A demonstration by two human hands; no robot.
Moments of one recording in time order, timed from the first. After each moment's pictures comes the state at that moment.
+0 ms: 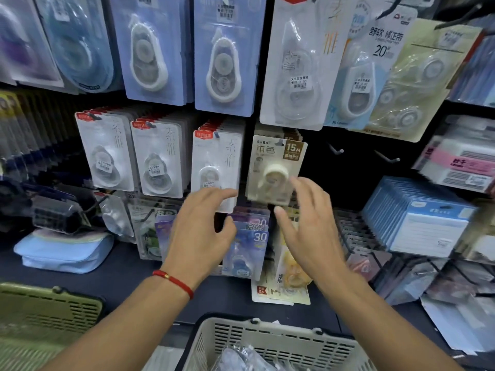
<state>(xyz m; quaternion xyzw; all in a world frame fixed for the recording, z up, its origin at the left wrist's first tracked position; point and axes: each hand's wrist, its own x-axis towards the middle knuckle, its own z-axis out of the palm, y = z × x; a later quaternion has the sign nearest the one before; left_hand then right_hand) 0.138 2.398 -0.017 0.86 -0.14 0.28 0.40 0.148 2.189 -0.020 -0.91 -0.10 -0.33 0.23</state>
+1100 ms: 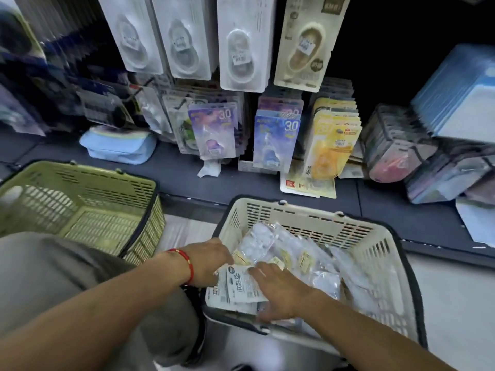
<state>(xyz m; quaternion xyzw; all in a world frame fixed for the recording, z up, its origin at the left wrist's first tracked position) 0.011 2.455 -0.203 0.89 -0.27 -0.36 -0.01 -0.019 2.224 -0.289 -0.90 -0.31 0.32 0.01</state>
